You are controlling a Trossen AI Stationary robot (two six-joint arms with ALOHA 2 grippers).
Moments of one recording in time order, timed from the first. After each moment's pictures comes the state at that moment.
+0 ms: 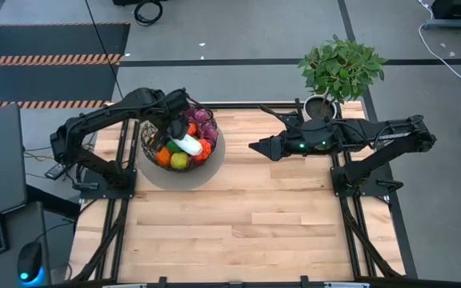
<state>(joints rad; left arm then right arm) 0.46 1.44 1.42 -1.32 -0.10 1.01 0.17 1.24 1.39 -0.53 0.37 1.07</state>
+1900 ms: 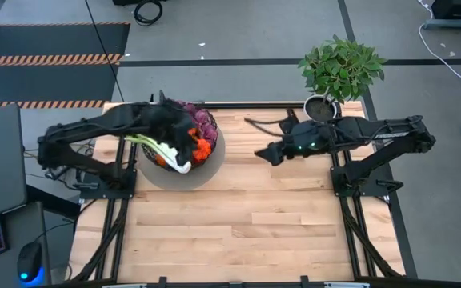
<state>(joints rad) 0.21 1.29 1.42 -0.96 0.08 -0.27 0.13 1.25 1.39 -0.79 0.27 1.07</state>
